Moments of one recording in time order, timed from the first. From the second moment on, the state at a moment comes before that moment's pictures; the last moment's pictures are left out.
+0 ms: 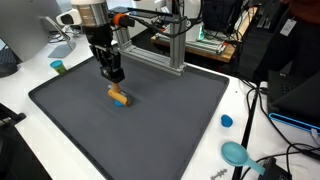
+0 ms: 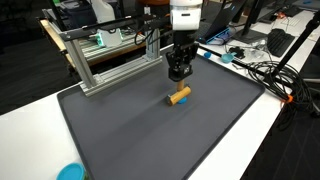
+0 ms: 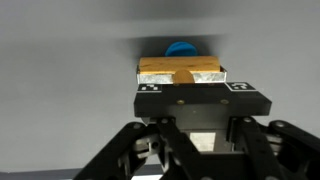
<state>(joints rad) -0.03 0.44 -0.01 -1.83 0.01 2.39 0.01</state>
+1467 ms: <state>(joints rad) -0.03 0.16 0.09 -1.97 0.05 2.17 -0.44</state>
